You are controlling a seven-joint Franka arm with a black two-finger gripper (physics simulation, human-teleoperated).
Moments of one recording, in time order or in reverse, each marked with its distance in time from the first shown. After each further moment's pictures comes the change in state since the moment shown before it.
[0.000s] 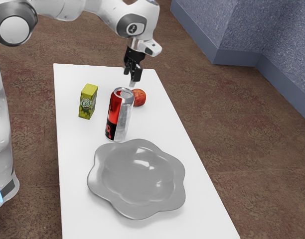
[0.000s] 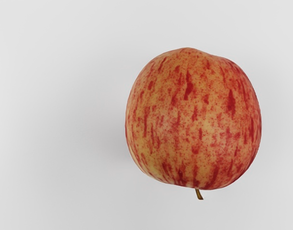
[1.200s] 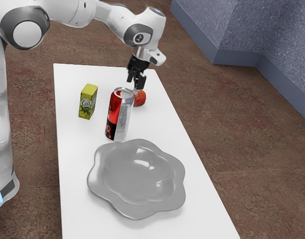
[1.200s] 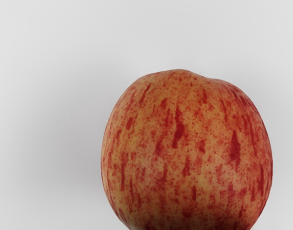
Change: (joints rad) arm -0.004 0.095 -0.014 0.034 -0.012 0.013 -0.007
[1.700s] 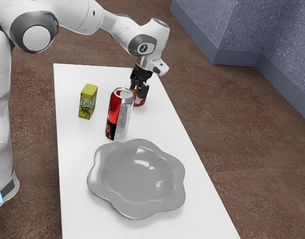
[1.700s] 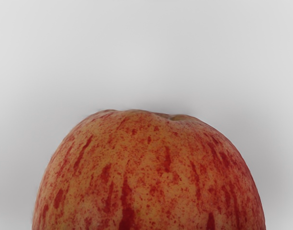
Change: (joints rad) arm -0.019 0.063 -0.001 0.001 -0.035 0.037 0.000
